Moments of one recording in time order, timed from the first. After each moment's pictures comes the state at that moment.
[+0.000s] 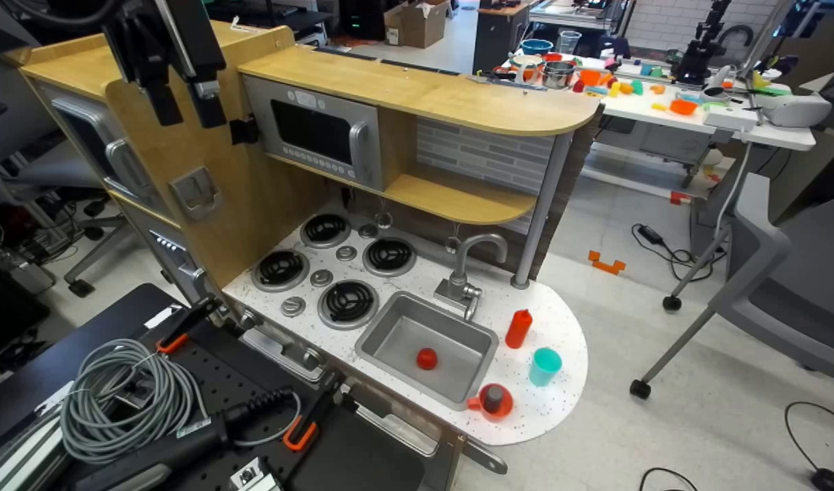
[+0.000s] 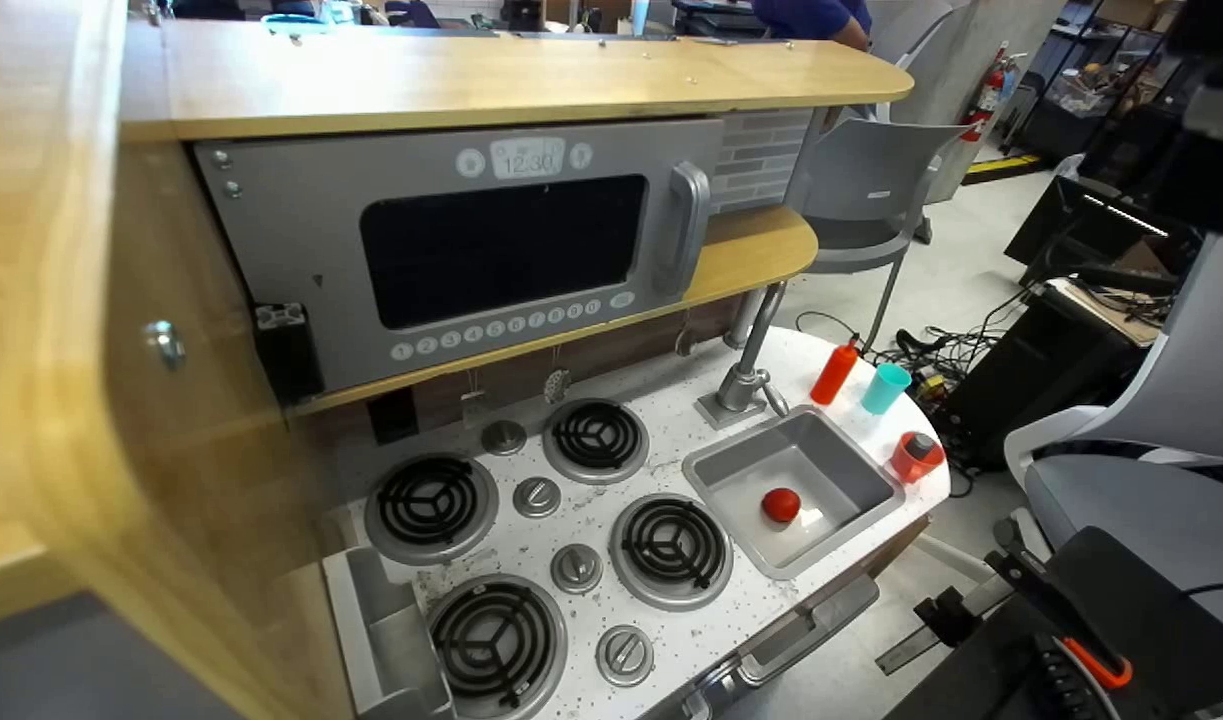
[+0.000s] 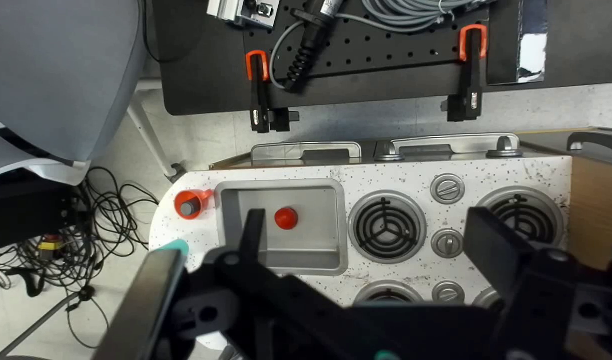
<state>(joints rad) -0.02 -0.32 0.21 -2.31 -0.15 1.80 0.27</state>
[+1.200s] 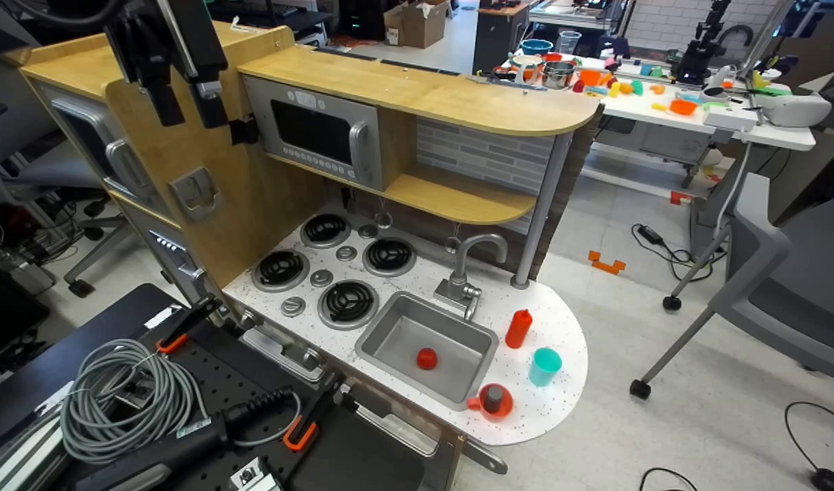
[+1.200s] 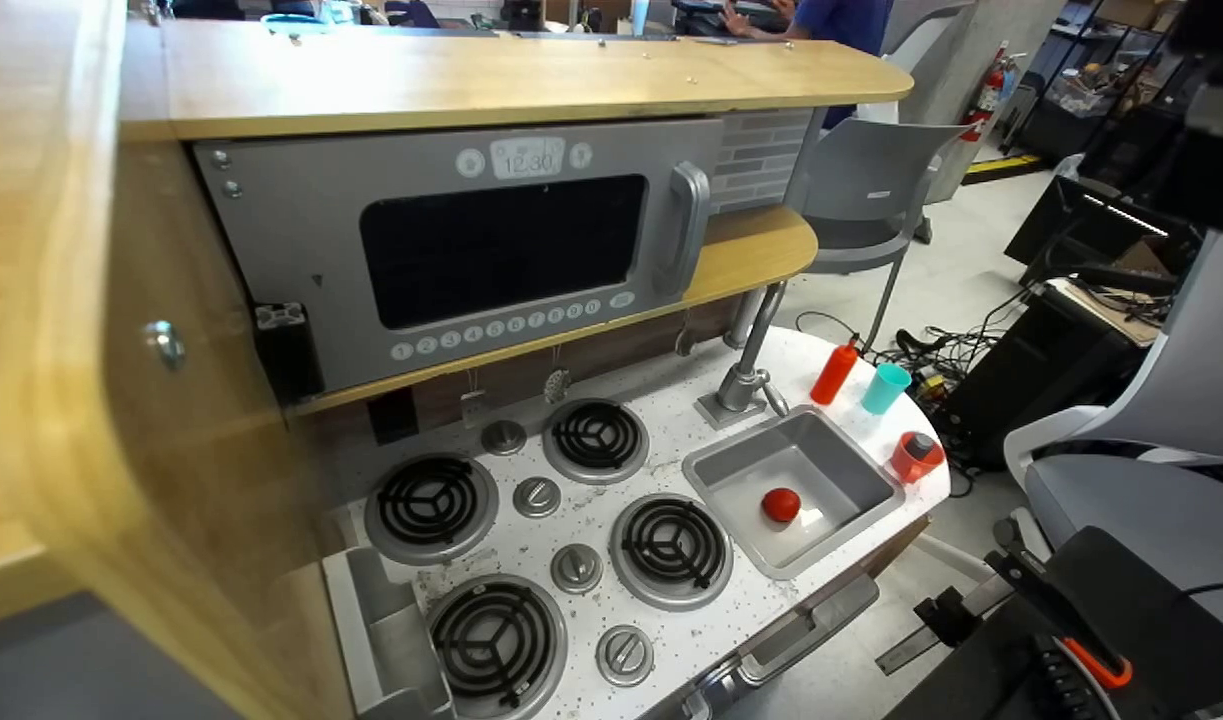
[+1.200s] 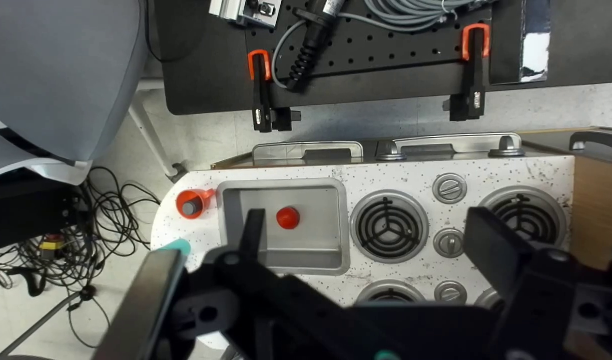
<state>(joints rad) -0.02 -0.32 0.20 -2.31 -0.16 1.80 0.27</state>
